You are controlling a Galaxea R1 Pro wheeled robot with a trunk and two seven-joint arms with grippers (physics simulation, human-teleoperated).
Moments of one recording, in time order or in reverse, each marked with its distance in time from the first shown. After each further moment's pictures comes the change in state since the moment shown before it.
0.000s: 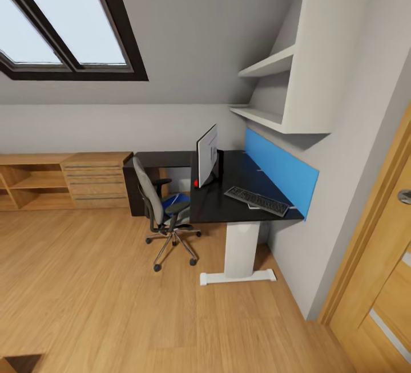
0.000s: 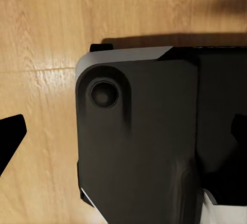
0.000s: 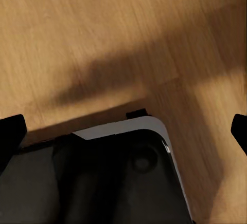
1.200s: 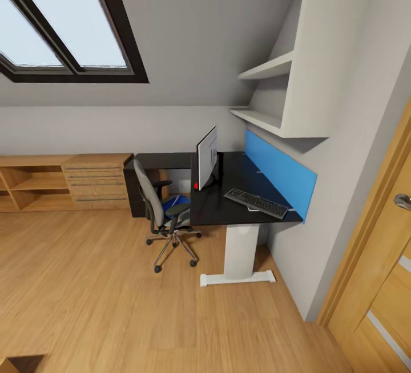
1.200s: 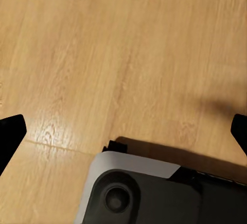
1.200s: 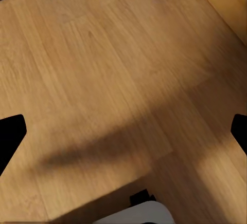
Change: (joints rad) left arm 0.000 0.060 0.004 -0.067 0.284 -0.320 -0.007; right arm 0.000 -0.022 -0.002 -0.161 -0.134 -0.124 -0.001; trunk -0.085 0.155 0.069
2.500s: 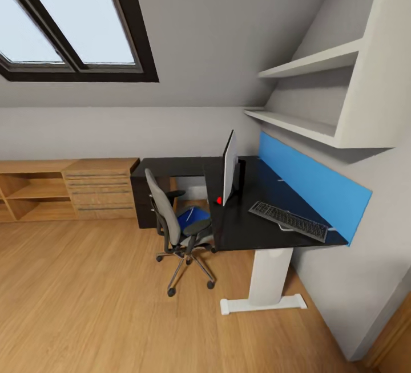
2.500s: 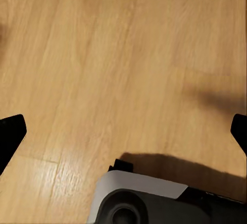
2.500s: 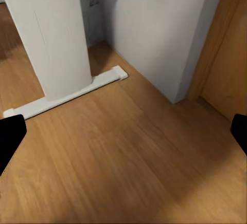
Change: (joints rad) left arm 0.000 0.004 -0.006 0.040 0.002 -0.129 0.005; right arm 0.000 0.005 -0.005 0.051 0.013 -0.465 -0.117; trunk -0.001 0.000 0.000
